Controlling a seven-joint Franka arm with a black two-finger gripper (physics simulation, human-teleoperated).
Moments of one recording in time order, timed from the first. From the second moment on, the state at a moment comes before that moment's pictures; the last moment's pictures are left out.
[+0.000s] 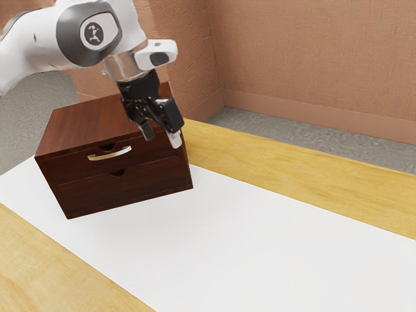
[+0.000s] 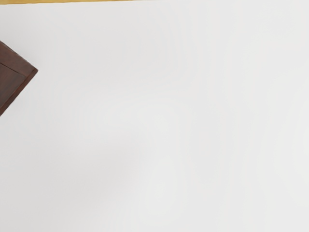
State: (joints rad) arm 0.10 0.17 0.05 -1.24 -0.11 1.46 0.21
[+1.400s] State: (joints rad) arm 0.26 0.07 0.11 -1.34 -0.13 1.50 -1.51
